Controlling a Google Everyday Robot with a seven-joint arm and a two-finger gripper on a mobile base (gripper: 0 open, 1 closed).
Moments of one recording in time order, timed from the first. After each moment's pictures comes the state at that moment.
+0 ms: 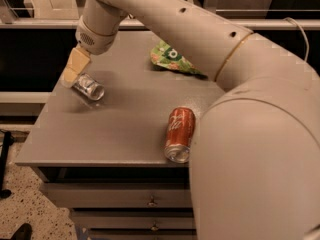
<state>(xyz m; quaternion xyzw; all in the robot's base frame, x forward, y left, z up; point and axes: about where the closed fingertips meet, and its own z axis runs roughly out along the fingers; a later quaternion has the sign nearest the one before) 0.651 0.186 0.889 -0.54 0.80 0.16 0.21</state>
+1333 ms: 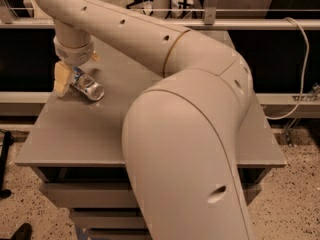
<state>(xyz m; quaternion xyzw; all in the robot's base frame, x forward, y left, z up) 0.677 0.227 0.834 -0.49 0.86 0.06 0.16</state>
